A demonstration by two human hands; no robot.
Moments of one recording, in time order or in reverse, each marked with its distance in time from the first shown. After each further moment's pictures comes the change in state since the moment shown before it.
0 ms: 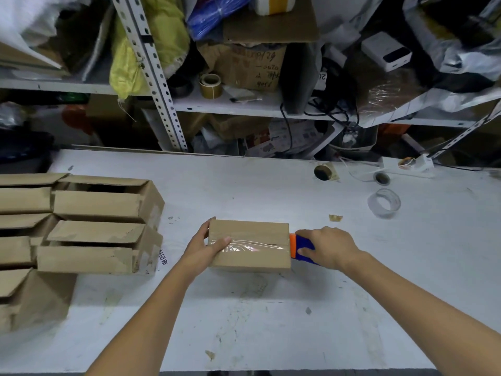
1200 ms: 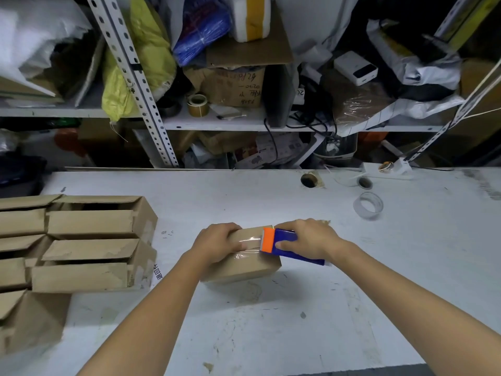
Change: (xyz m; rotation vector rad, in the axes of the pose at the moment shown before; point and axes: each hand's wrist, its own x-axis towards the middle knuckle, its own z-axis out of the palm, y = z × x) left_hand 0.022 0.058 0.031 0.907 -0.114 0.209; right_hand -0.017 -0.019 -0.046 0.283 0.032 -0.016
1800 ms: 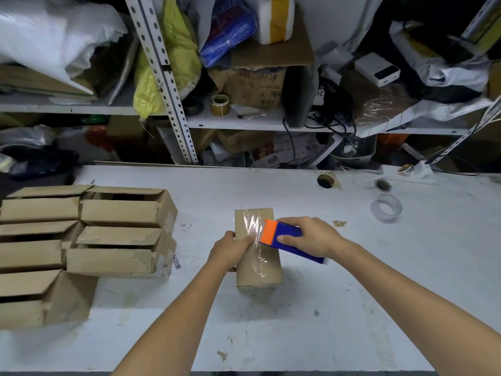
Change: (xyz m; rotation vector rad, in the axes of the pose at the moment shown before) left_hand -0.036 0.001 0.020 -0.588 0.077 -0.444; right_hand 0.005 -0.019 0.014 0.190 0.035 -0.061
